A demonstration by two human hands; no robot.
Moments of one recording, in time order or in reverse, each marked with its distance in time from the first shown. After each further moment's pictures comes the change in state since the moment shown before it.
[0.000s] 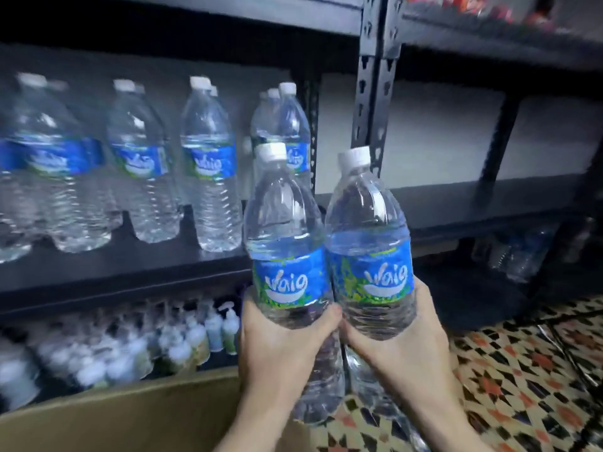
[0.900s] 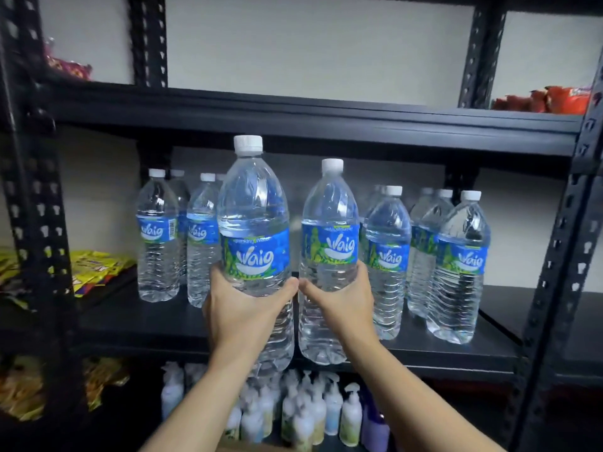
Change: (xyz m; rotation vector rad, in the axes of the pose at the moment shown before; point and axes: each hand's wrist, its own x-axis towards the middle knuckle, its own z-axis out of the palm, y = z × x) left_hand 0.133 0.107 -0.251 0.265 0.619 0.241; right_hand 0.037 -0.188 0.291 0.305 -0.338 -0.168
